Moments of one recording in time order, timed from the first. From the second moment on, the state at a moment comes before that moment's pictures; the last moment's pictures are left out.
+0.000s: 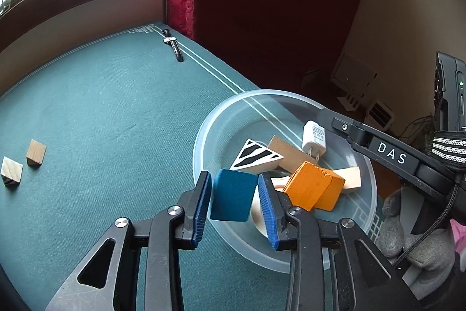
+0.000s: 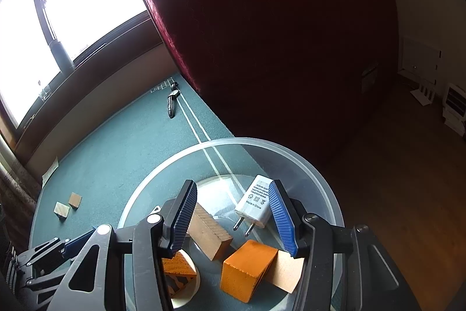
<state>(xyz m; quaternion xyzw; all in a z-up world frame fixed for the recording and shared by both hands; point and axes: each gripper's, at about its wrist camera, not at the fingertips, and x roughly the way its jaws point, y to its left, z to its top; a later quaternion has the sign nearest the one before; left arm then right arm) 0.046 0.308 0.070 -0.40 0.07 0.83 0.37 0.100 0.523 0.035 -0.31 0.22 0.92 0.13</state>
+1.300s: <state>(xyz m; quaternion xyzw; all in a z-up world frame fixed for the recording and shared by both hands) 0.023 0.259 0.067 -0.39 0.06 0.88 0.25 0.096 0.488 0.041 -0.31 0.20 0.92 0.10</state>
